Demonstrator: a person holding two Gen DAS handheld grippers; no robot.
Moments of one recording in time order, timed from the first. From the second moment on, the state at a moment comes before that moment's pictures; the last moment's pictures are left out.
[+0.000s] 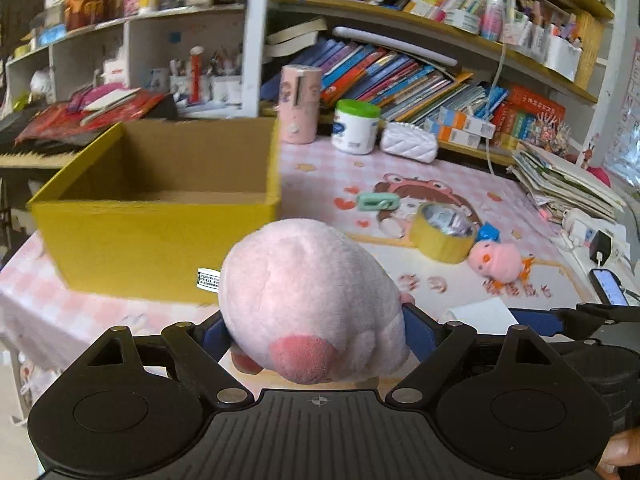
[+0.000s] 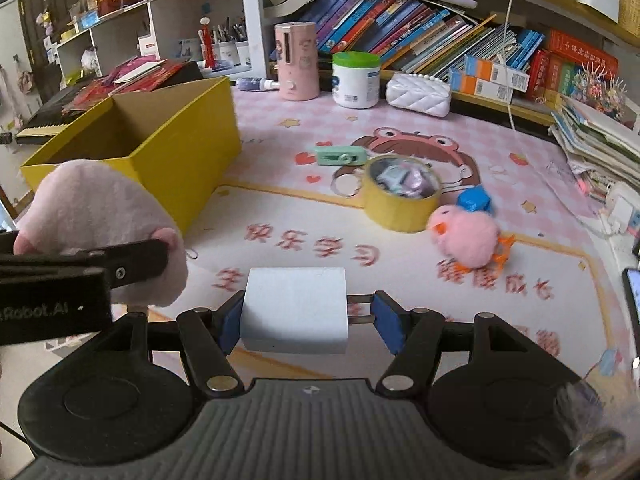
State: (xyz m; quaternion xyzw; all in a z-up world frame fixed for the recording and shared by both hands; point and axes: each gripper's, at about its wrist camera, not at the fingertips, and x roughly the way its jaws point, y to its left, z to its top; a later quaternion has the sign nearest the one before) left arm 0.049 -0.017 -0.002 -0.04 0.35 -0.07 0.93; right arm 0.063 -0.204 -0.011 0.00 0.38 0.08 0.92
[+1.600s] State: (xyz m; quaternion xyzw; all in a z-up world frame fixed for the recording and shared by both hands) left arm -0.041 0.157 0.001 -0.07 0.34 -0.05 0.94; right arm -0.039 -0.018 -0.014 -0.02 0.40 0.12 0.91
